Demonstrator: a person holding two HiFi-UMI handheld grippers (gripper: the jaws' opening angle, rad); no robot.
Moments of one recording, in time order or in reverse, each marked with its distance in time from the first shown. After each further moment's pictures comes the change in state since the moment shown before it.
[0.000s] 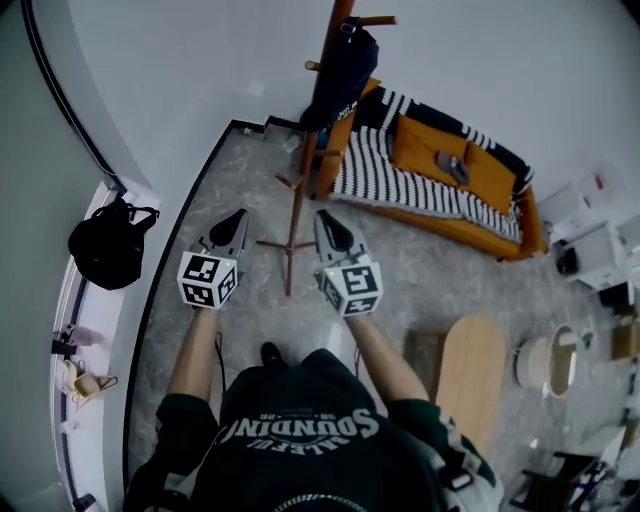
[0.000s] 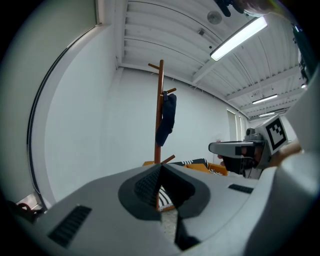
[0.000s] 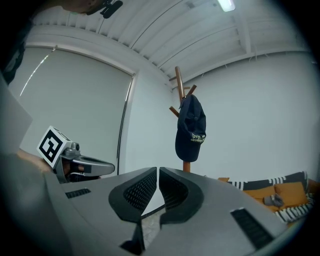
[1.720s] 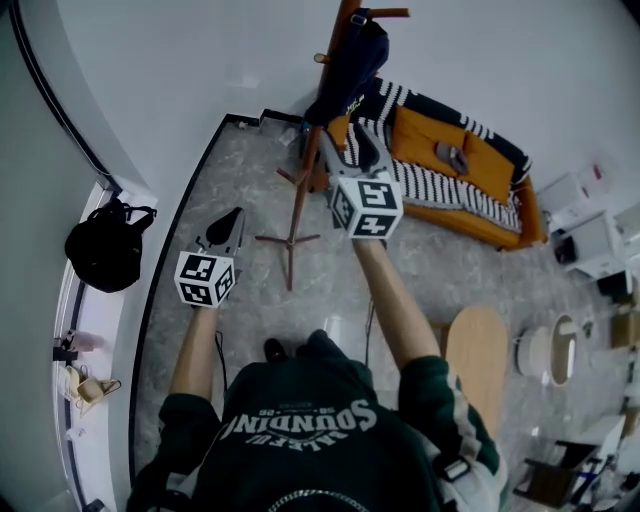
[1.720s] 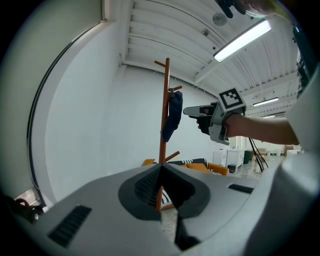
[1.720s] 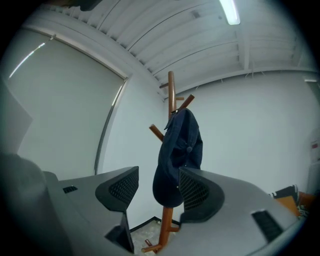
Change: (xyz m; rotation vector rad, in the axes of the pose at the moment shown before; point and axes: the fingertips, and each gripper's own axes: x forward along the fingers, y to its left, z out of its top) left arm 0.006 0.023 -0.016 -0.030 0.014 -0.013; right arm 0.096 -0.075 0.108 -0.043 -0.091 -0.166
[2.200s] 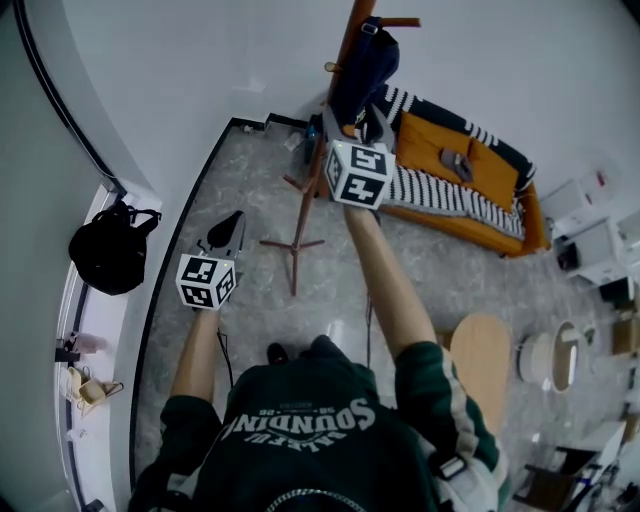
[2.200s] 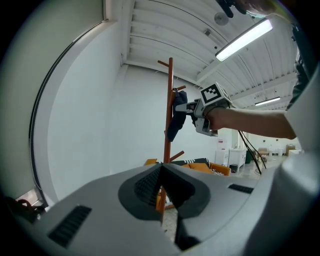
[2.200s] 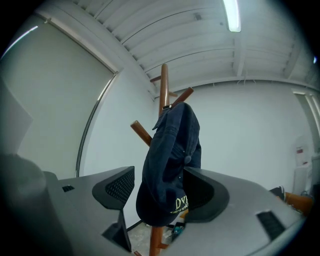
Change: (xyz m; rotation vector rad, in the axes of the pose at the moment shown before) left arm 0.000 0.018 -0.001 -0.003 0.005 0.017; right arm 0.062 -0.021 0.019 -0.012 0.012 -0.159
